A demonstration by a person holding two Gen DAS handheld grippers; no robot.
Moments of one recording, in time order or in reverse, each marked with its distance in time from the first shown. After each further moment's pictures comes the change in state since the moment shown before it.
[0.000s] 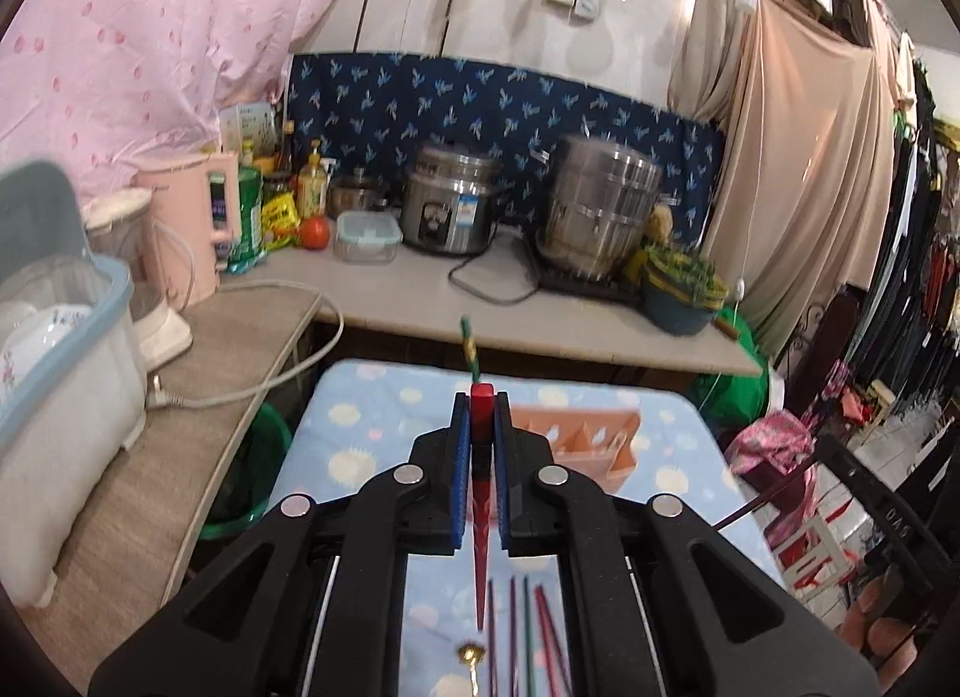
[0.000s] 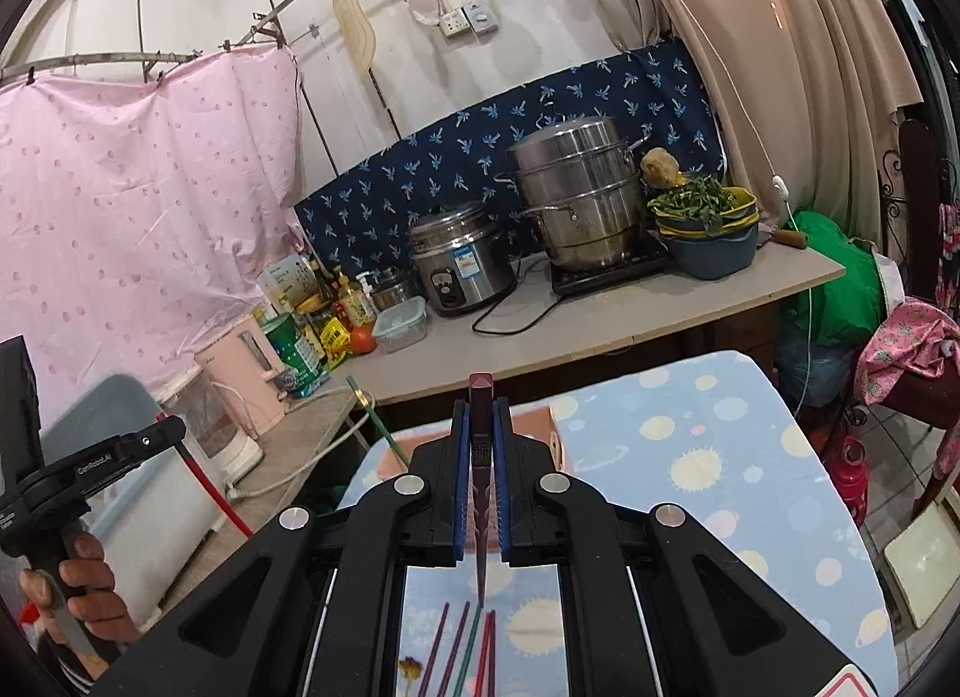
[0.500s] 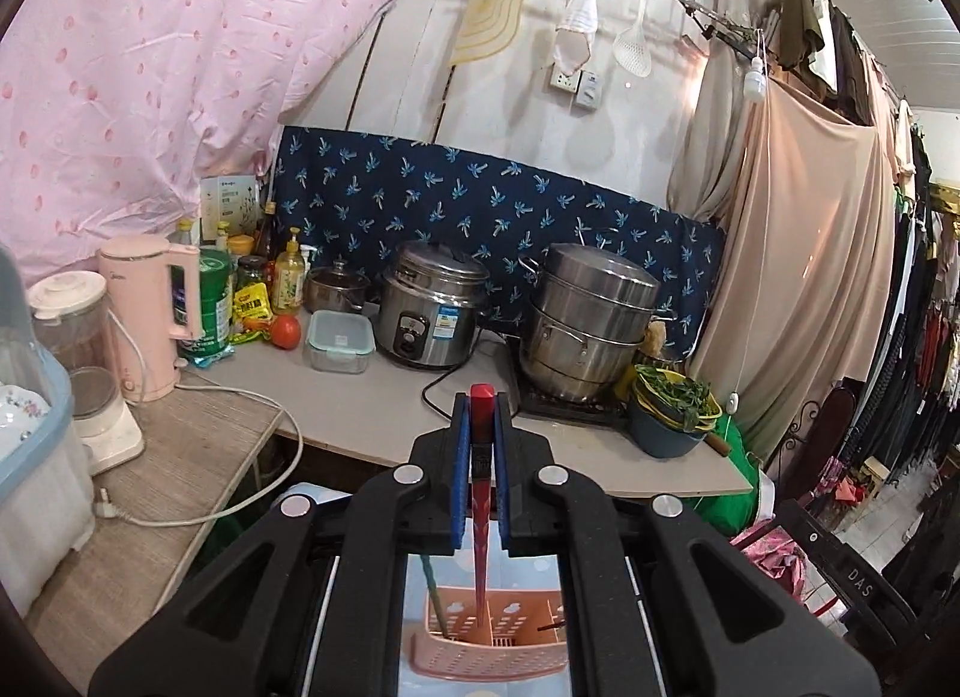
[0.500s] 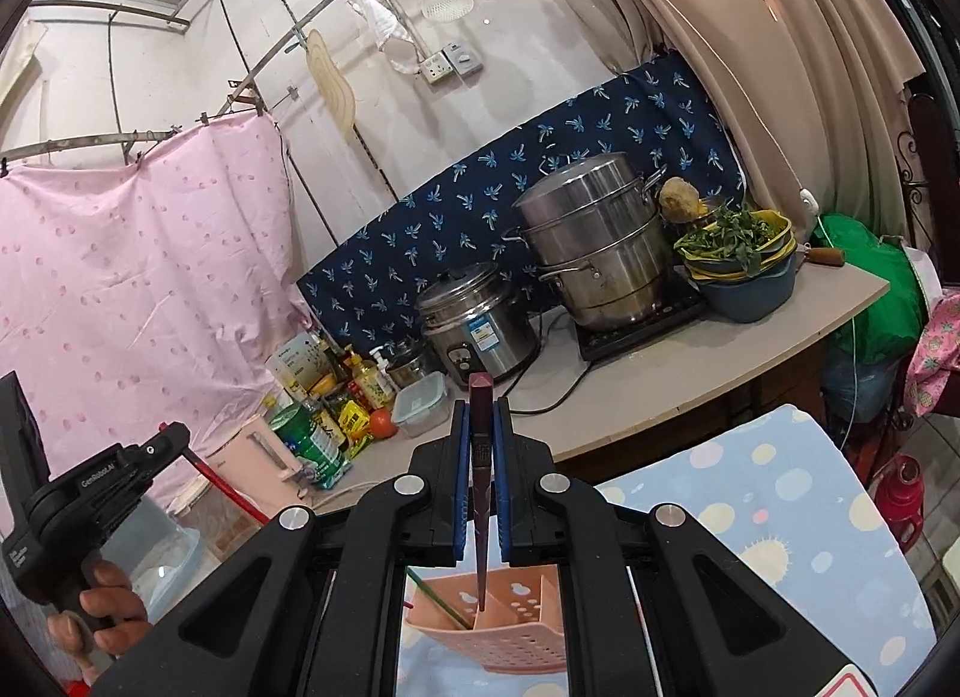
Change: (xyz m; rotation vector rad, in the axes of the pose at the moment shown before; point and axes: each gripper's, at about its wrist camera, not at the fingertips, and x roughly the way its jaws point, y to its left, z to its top) left arm 0.060 -0.021 0.082 -0.054 -0.179 -0.025; right arm 0.079 -0.006 0.073 0.107 -0.093 0.049
